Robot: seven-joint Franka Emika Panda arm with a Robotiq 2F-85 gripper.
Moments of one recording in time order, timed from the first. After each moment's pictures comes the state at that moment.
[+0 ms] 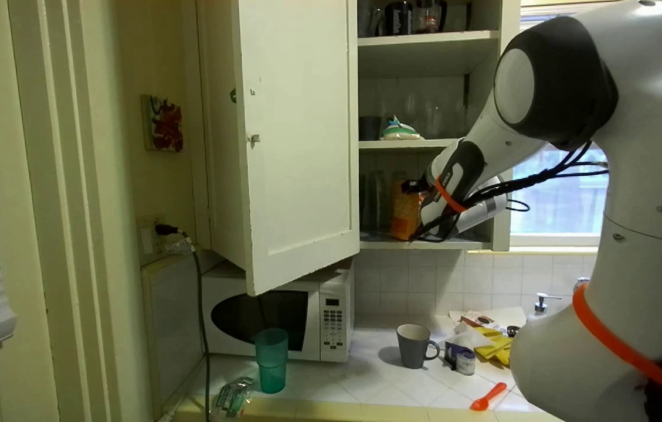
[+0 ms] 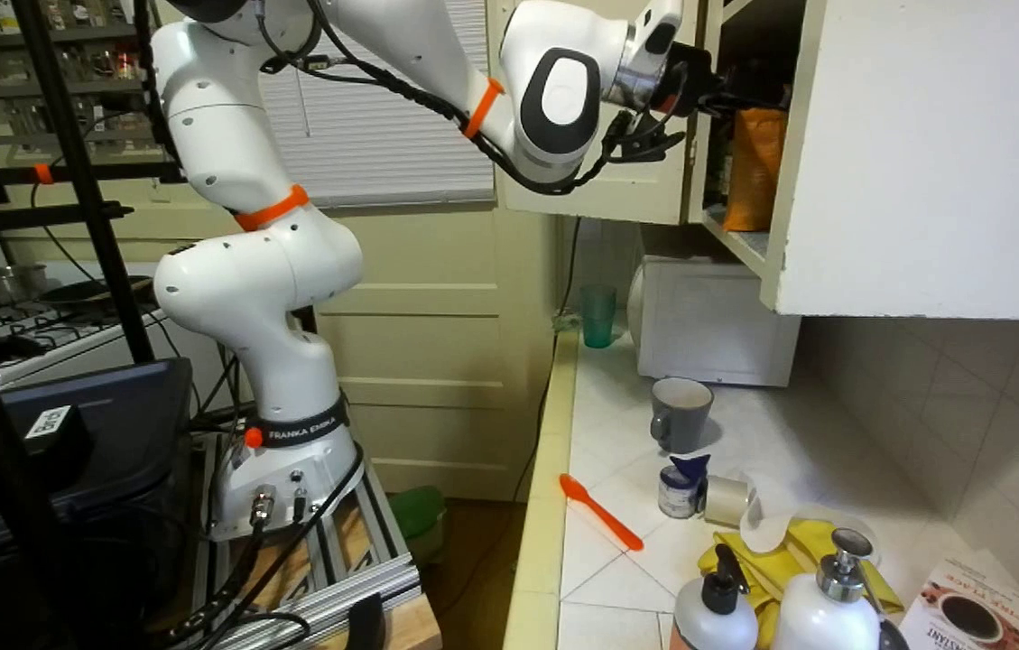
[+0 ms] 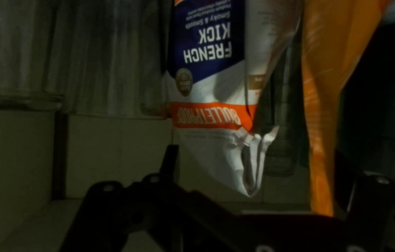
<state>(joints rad) -1.16 -0.29 0.58 -2.41 -0.31 3.51 0.33</state>
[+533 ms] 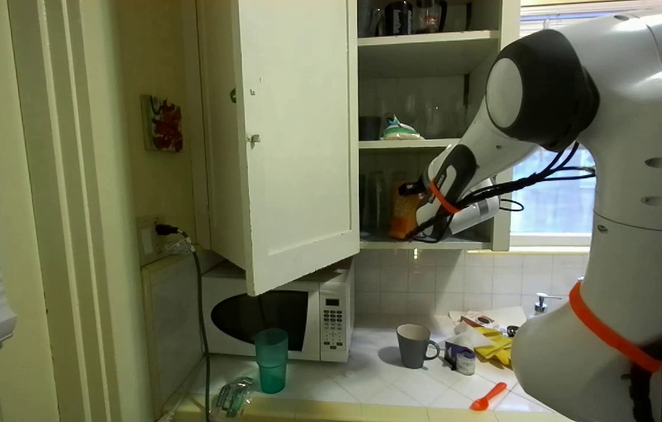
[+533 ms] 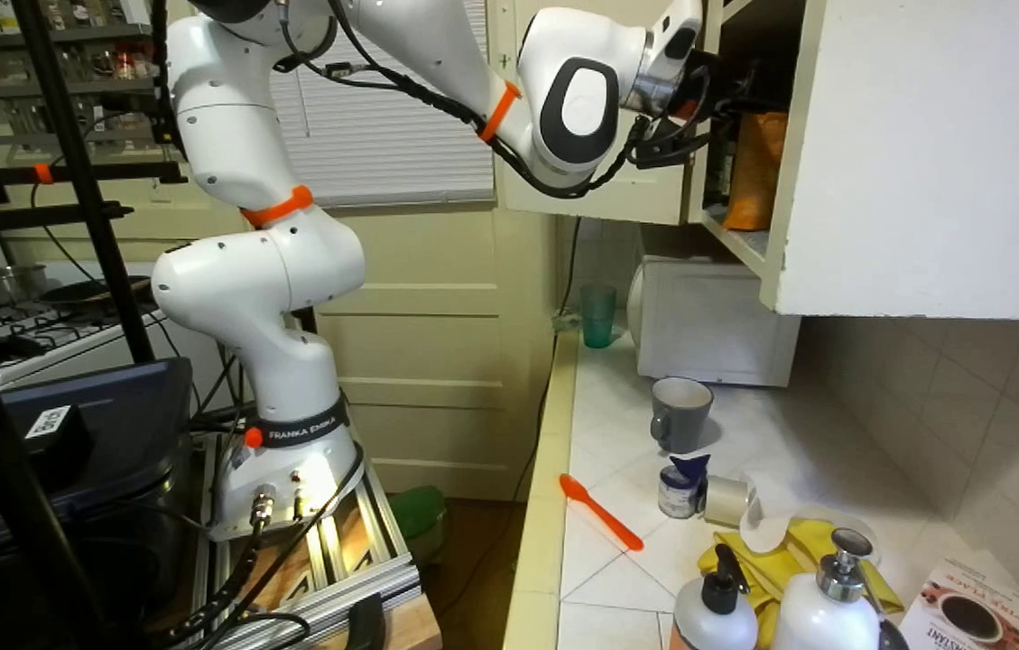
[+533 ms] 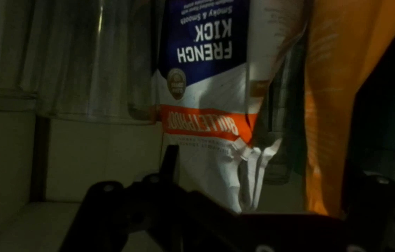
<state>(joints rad) -1.30 -0.22 0.73 -2.36 -0.28 3.54 0.25</state>
